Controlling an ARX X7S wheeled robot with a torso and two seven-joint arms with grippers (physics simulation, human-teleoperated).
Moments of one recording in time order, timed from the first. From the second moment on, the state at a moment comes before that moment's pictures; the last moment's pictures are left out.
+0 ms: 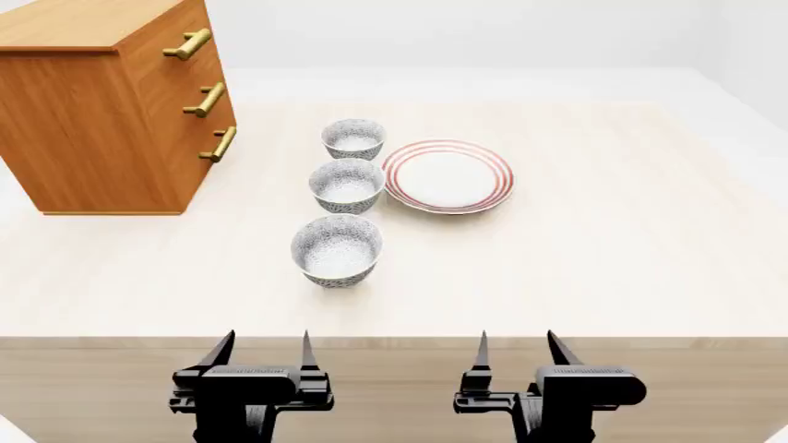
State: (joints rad) left arm 0.00 0.00 0.00 0.00 0.00 0.00 0.00; right arm 0.00 0.00 0.00 0.00 0.00 0.00 0.00
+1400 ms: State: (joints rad) left arm -0.33 -0.14 0.14 0.17 -0.18 -0.48 -0.04; right arm 0.16 0.20 -0.08 -0.30 0.09 0.46 0.11
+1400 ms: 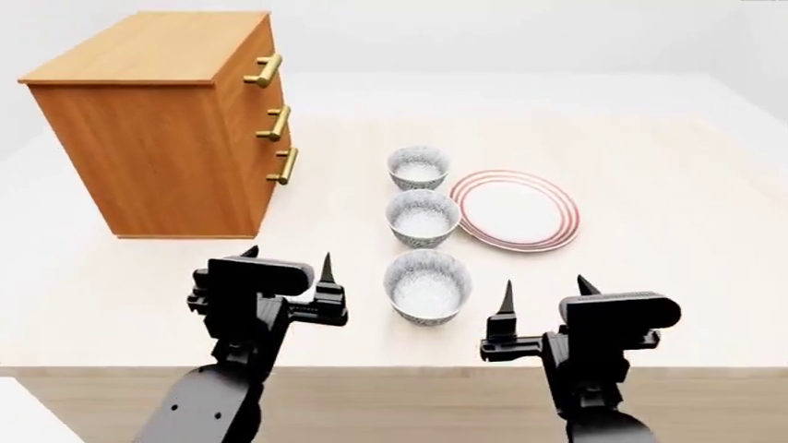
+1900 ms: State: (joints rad) left arm -0.52 -0.16 0.17 0.18 -0.24 -0.70 -0.04; right arm 0.25 0.27 -0.10 -0.43 0.09 0.61 0.10
